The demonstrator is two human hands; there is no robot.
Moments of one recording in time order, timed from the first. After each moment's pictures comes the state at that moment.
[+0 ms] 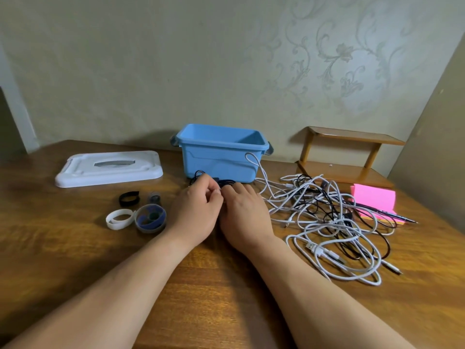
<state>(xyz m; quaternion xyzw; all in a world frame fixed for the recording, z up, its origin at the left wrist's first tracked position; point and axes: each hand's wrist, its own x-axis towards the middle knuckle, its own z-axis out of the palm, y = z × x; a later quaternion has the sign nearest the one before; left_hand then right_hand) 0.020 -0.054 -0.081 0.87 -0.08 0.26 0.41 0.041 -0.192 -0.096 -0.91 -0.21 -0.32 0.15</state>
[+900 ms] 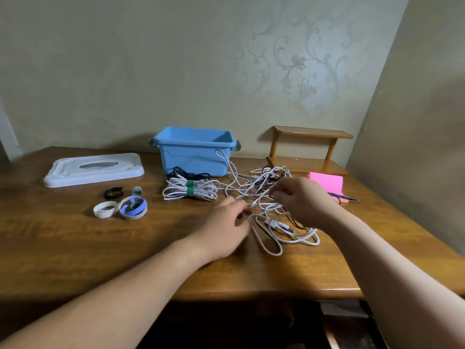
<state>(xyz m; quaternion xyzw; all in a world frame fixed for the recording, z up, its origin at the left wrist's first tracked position) -0.046 -0.146 -0.082 0.92 -0.22 0.10 0.32 -0.044 -0.362 -0.018 -0.96 -0.08 -0.14 0.22</state>
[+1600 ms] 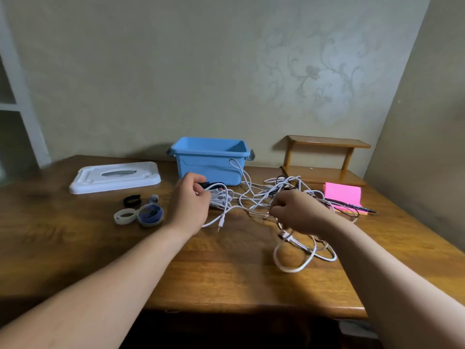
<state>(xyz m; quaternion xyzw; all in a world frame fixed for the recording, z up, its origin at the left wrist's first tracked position) -0.018 -0.077 -0.056 0.82 0.00 0.26 0.50 -0.034 -0.328 -0.012 -0.97 -0.07 -0.03 0.24</state>
